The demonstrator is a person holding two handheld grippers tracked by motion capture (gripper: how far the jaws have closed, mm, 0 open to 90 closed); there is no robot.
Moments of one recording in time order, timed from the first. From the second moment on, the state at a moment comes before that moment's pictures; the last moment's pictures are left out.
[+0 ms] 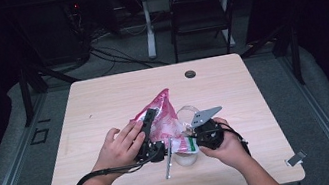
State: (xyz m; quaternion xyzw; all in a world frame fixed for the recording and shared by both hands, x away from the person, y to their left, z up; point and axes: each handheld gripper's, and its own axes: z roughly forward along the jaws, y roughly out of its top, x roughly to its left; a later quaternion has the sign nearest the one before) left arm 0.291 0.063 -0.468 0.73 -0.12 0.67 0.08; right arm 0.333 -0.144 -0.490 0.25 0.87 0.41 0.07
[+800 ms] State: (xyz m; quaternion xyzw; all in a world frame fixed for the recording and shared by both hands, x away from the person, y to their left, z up) left arm 0.292 0.062 -0.465 0.73 -0.12 0.67 0.08; right arm 0.333 -0.145 -0.490 0.25 0.87 0.41 0.05
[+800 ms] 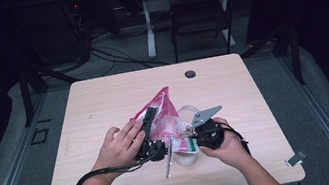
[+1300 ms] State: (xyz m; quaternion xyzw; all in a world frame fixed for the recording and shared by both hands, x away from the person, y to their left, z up) left arm 0.291 0.061 -0.463 0.73 -0.12 0.67 0.09; right arm 0.333 -0.145 -0.490 0.25 0.88 0.41 0.05
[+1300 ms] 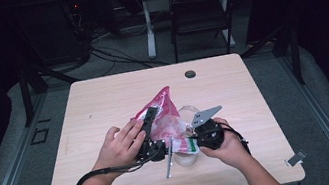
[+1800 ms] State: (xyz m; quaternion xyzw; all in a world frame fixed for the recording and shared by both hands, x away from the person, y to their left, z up) left arm 0.290 0.060 -0.459 0.72 -0.12 0.67 0.08; right arm 0.332 -0.144 -0.490 0.25 0.88 0.41 0.05
